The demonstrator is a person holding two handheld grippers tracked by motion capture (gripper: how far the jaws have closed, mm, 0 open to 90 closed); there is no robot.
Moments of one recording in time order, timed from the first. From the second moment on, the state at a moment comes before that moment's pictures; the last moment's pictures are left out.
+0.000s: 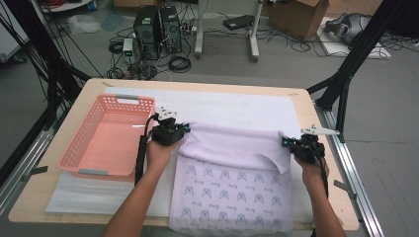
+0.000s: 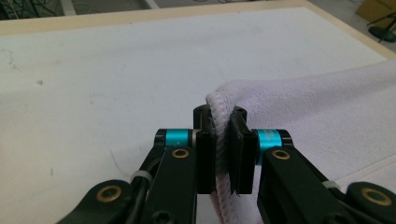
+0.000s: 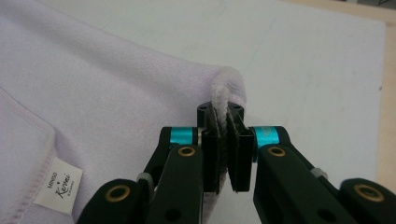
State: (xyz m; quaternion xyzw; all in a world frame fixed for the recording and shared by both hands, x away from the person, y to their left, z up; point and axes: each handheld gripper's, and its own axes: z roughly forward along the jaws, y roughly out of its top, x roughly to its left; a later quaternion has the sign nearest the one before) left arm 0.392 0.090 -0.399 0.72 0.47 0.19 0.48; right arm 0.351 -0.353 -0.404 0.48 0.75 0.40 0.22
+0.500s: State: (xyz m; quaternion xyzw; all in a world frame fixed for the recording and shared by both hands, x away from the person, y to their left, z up) left arm 0.444 0.098 -0.402 0.71 0.49 0.19 0.47; right arm 0.414 -0.342 -0.398 0.48 0.75 0.39 0.23
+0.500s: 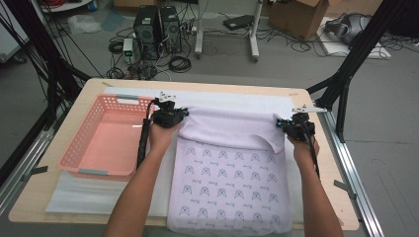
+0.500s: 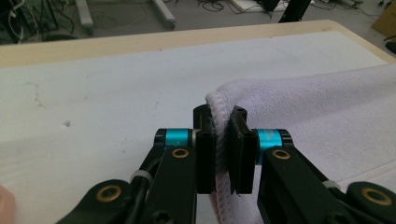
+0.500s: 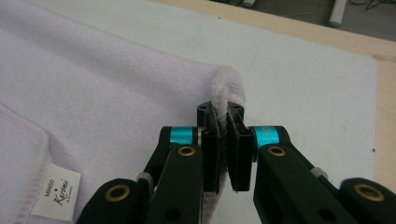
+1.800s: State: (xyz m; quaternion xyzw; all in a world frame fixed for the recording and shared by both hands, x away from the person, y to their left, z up) left arm 0.393 0.085 -0.434 0.77 0.44 0.15 0.43; right arm 0.372 -0.336 -0.422 0.46 0.78 0.40 0.10
